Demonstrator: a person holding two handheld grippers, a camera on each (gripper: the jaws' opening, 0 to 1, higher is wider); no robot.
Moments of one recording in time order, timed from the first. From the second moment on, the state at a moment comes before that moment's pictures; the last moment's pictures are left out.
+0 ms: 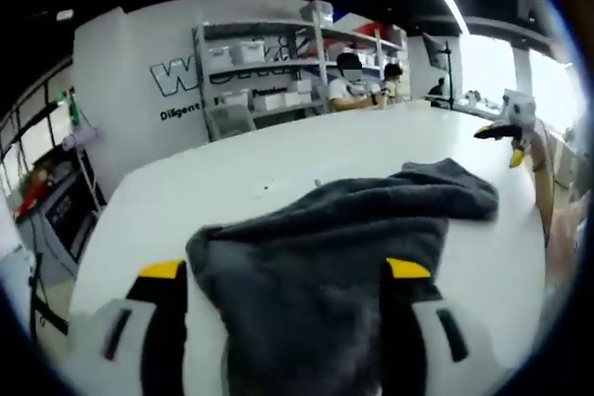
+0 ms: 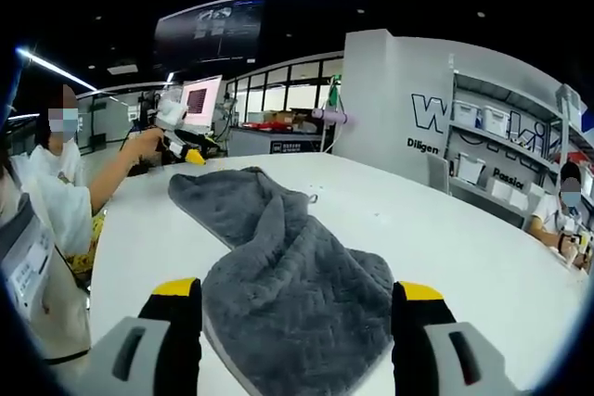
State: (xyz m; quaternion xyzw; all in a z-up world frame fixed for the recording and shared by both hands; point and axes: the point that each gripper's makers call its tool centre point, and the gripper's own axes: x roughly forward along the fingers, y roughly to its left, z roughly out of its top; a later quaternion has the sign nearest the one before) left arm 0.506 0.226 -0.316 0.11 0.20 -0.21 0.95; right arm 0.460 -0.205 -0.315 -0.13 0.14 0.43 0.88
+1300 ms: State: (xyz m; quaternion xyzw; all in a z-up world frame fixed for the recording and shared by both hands) left arm 0.430 0.151 -0.327 0.09 0.13 -0.35 0.92; right arm 0.472 -0.195 -0.338 -0.18 0.17 0.43 0.87
